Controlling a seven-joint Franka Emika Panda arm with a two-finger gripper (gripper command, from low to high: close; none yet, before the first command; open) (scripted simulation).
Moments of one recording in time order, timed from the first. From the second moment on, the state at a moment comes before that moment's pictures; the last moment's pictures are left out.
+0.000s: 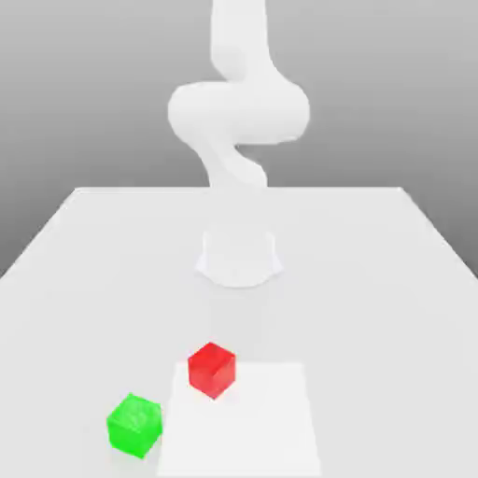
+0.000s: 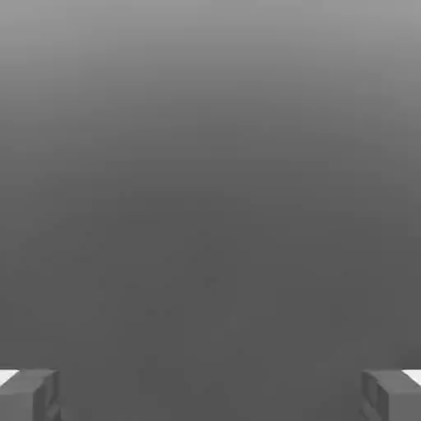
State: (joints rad) arm -0.02 -0.73 0.01 -2.36 0.00 2.35 0.85
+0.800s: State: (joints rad) arm -0.16 0.17 0.04 -2.86 -0.05 3.03 1.36
